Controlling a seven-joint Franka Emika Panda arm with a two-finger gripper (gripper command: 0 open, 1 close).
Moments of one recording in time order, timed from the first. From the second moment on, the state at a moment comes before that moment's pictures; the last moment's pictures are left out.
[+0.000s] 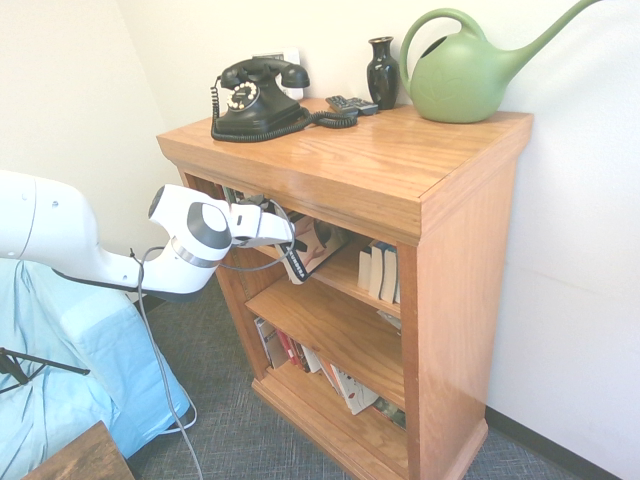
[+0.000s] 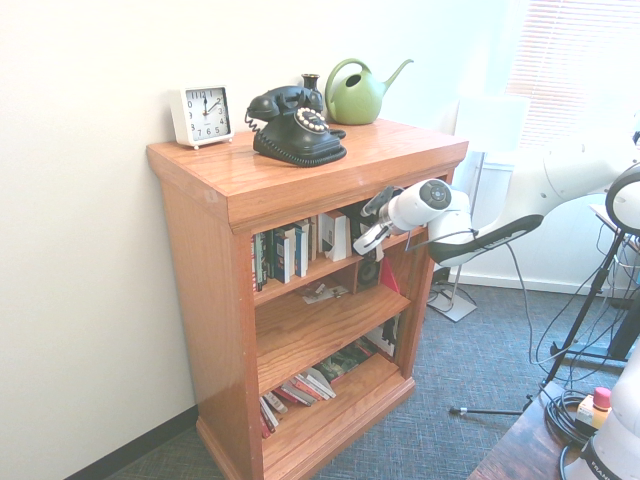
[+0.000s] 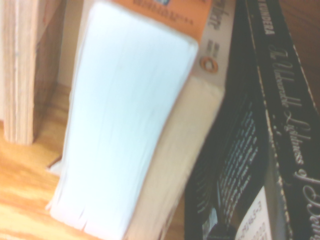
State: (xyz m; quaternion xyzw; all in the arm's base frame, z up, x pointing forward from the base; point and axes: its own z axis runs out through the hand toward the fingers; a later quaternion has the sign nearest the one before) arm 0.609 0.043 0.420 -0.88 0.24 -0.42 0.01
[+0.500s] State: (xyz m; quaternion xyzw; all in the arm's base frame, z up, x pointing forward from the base) arm 0.609 0.050 0.421 -0.88 0.24 -0.42 0.01
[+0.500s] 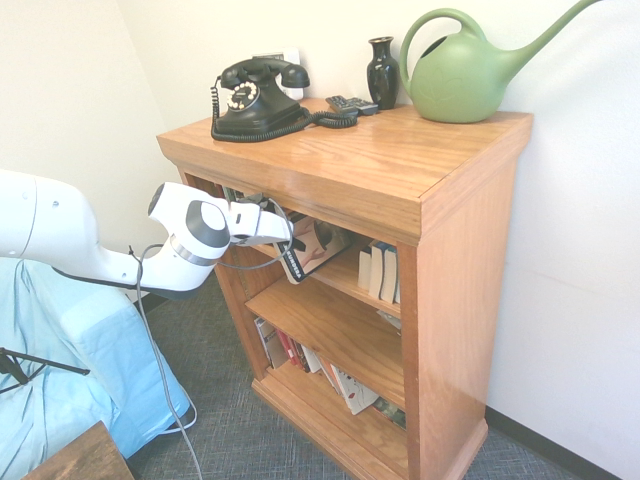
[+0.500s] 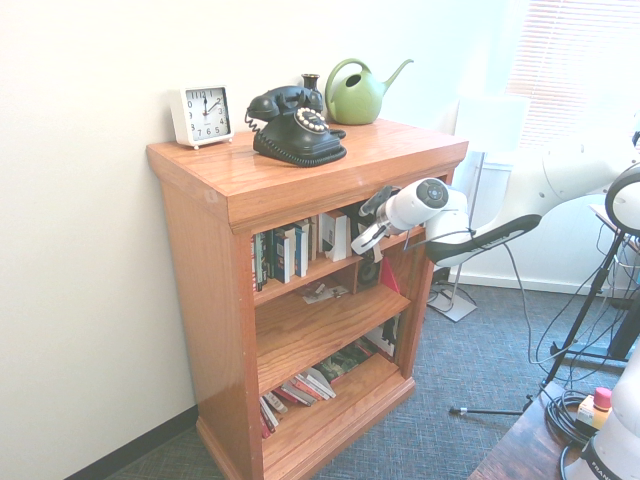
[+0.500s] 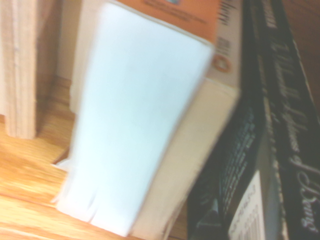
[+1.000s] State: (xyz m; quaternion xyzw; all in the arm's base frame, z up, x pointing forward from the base) arm 0.582 0.068 0.447 -0.88 0.22 -0.43 0.02
